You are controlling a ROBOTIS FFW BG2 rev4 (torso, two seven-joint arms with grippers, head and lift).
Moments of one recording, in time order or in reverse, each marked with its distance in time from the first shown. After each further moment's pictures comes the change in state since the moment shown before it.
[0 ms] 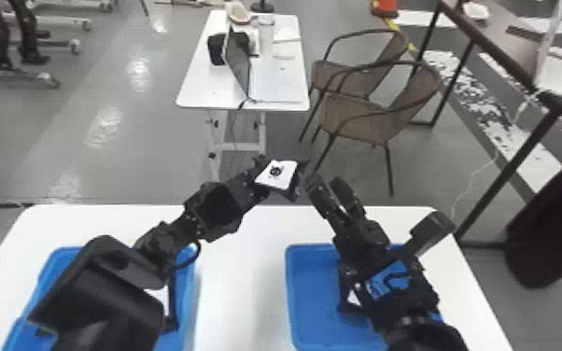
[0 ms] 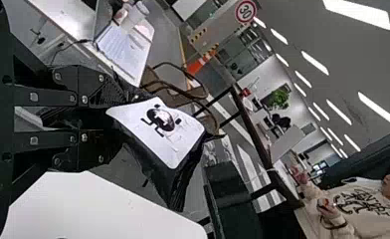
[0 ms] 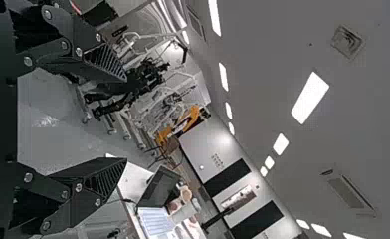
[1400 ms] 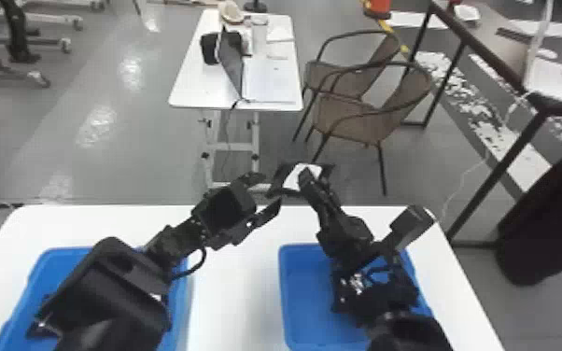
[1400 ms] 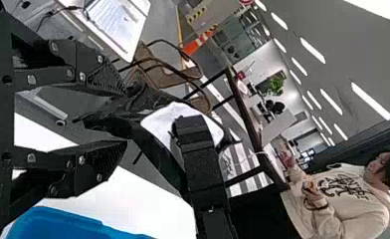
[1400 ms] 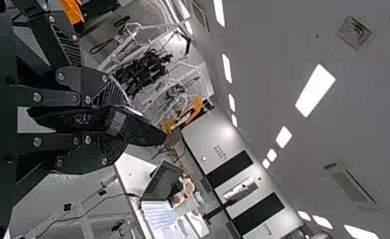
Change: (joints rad) left arm -0.019 0.003 -0.053 0.039 0.086 0.026 -0.008; right arm -0.018 0.000 0.040 0.011 0.017 -0.012 -0.095
